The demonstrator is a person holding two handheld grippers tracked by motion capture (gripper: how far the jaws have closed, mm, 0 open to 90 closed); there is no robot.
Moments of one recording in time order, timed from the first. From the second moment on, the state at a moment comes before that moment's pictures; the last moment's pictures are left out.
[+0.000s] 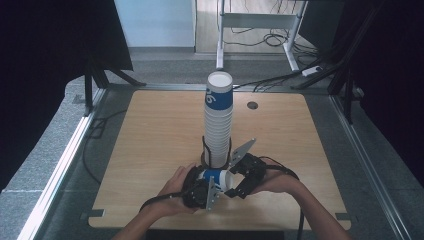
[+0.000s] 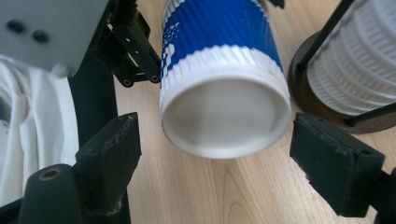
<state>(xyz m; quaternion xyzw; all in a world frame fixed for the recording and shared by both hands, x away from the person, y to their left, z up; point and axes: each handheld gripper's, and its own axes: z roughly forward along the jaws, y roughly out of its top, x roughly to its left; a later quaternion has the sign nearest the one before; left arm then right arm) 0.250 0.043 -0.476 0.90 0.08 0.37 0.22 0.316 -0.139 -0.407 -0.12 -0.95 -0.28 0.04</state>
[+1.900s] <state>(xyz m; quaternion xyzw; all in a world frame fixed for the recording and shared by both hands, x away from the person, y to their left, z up) 0.246 0.036 -0.476 0.90 0.08 0.37 0.23 0.323 -0.114 -0.423 -0.08 -0.98 -0.20 0.04</state>
